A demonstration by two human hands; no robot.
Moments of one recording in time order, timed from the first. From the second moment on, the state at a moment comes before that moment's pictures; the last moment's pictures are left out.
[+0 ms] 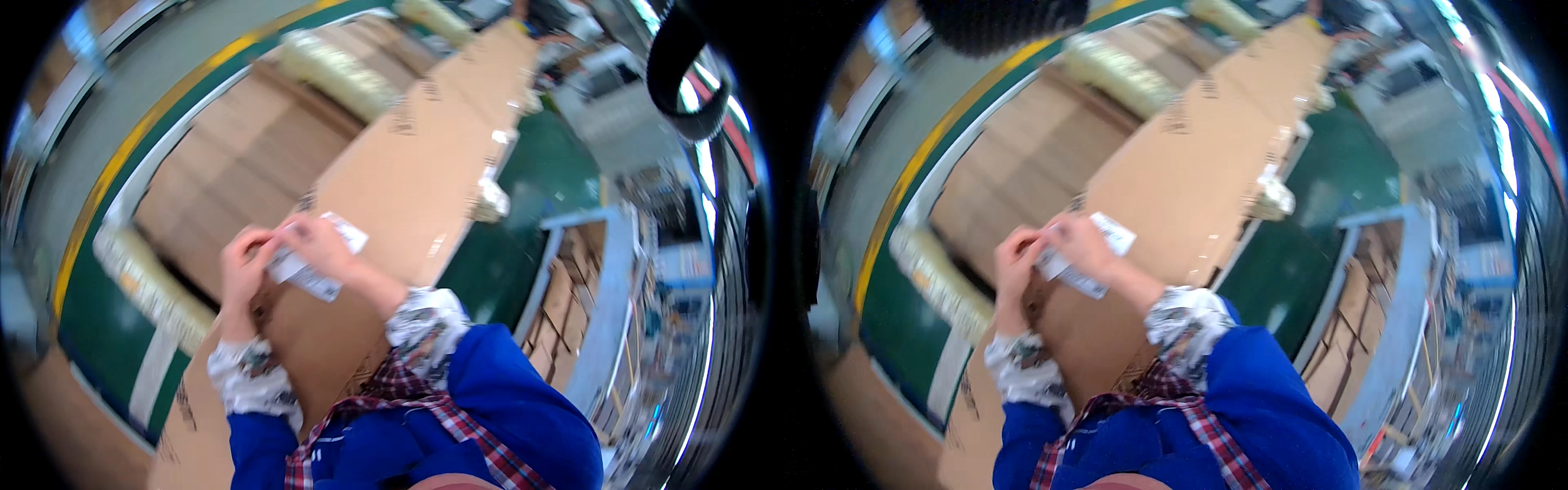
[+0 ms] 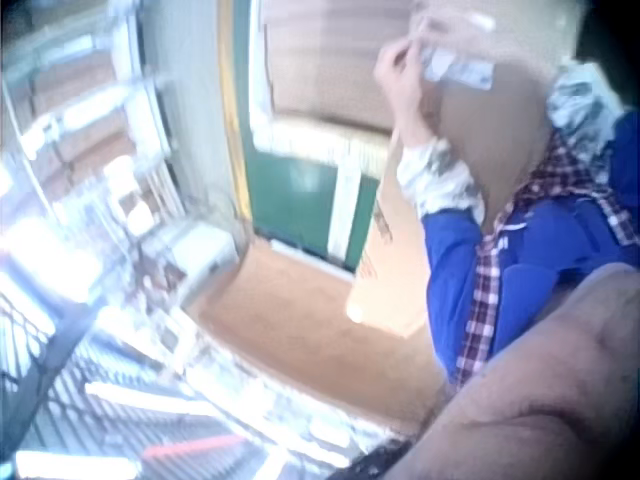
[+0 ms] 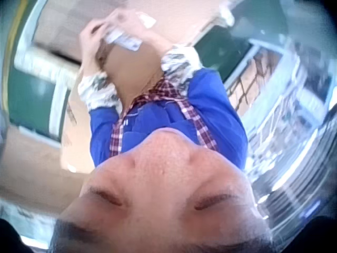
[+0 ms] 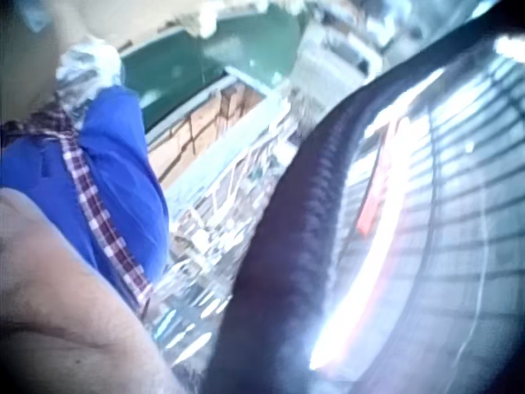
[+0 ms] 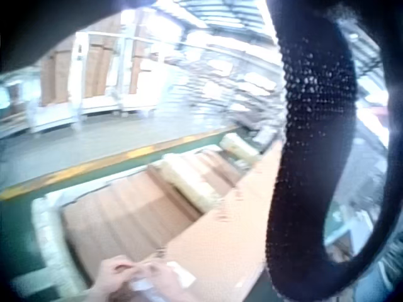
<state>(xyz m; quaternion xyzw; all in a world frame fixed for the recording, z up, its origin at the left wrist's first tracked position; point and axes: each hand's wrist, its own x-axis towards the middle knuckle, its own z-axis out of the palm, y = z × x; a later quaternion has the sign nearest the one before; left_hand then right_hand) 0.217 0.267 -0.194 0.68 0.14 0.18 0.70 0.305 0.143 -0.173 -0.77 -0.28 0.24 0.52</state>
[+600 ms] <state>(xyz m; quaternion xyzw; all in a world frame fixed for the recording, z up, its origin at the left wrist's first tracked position) 0.198 0.281 -0.216 0.74 0.10 0.12 0.65 0.293 0.132 -0.162 -0.81 -0.33 0.12 0.47</state>
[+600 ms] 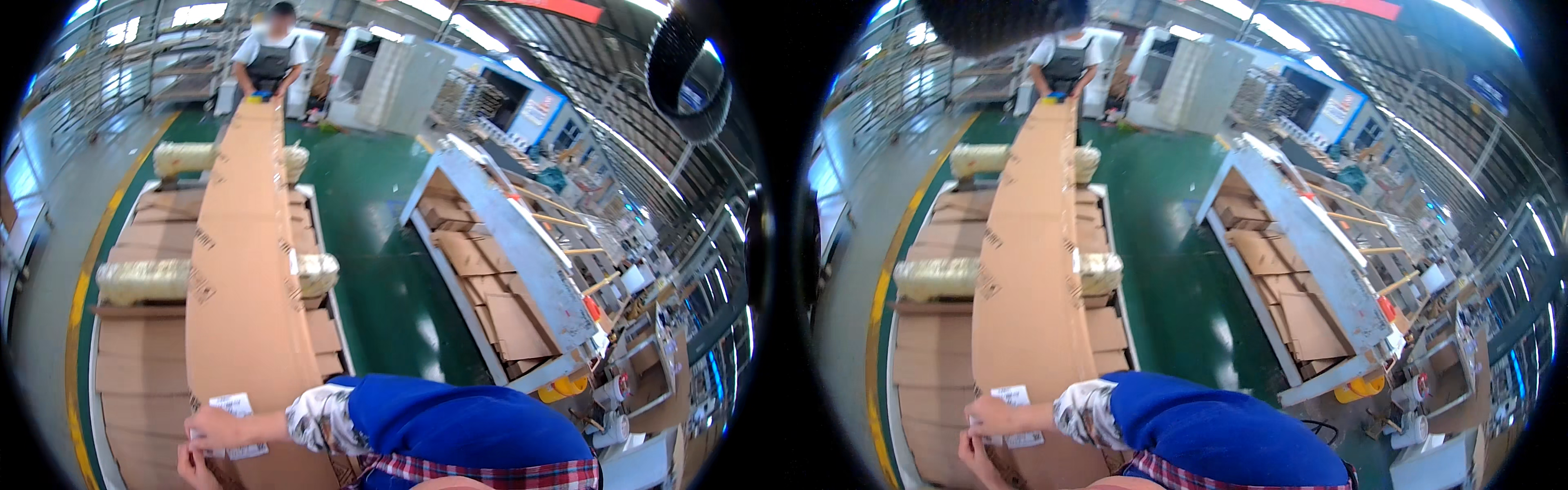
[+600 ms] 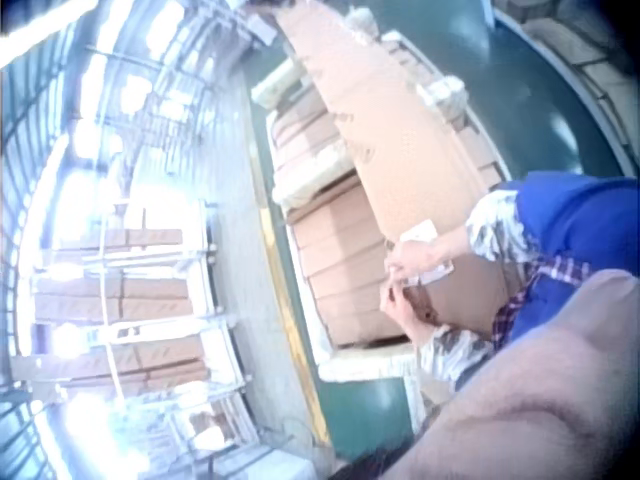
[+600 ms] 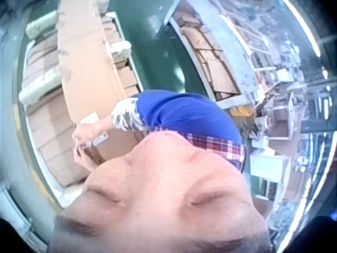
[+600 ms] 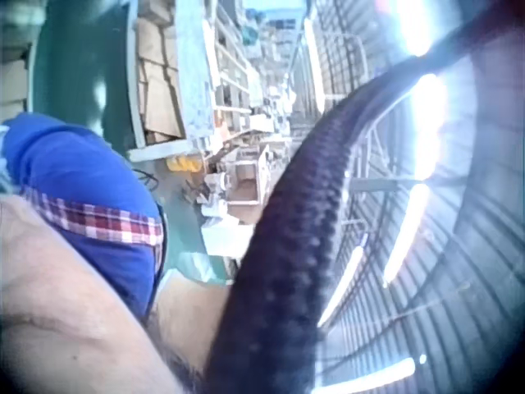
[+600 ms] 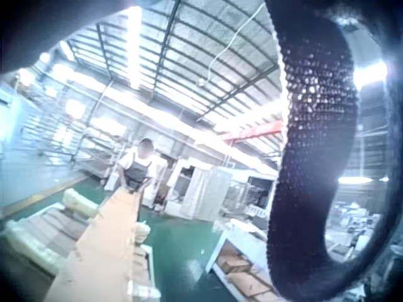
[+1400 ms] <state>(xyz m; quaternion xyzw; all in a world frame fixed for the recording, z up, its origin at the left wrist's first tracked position) 0.216 0.254 -0.196 0.78 0.07 0.32 0.54 0.312 0.135 -0.171 -0.69 -0.12 0.39 0.60</state>
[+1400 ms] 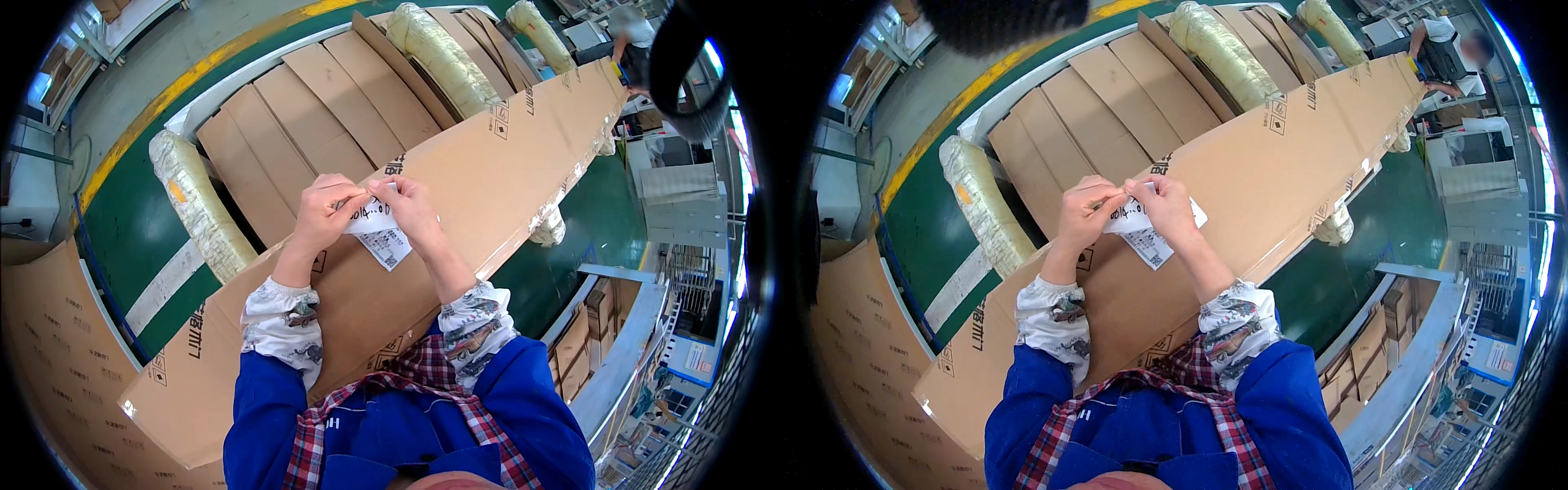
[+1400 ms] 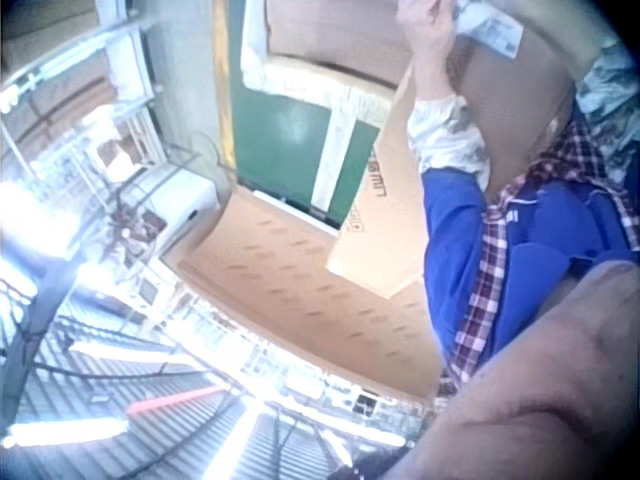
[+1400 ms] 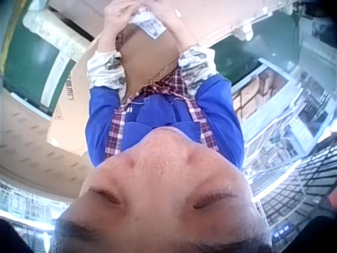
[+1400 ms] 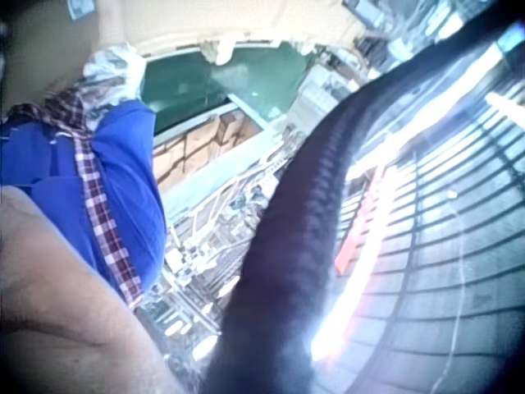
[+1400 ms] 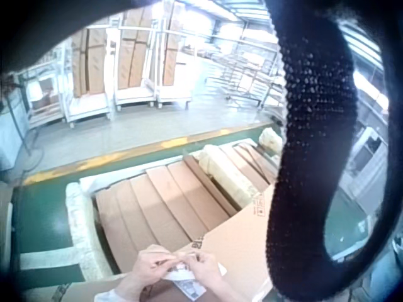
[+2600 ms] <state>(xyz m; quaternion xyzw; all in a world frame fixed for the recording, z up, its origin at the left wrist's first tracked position) 0.220 0.256 -0.199 0.54 0.16 0.24 0.79 0.318 0.140 -0.161 -0.66 -0.07 0.29 0.69</state>
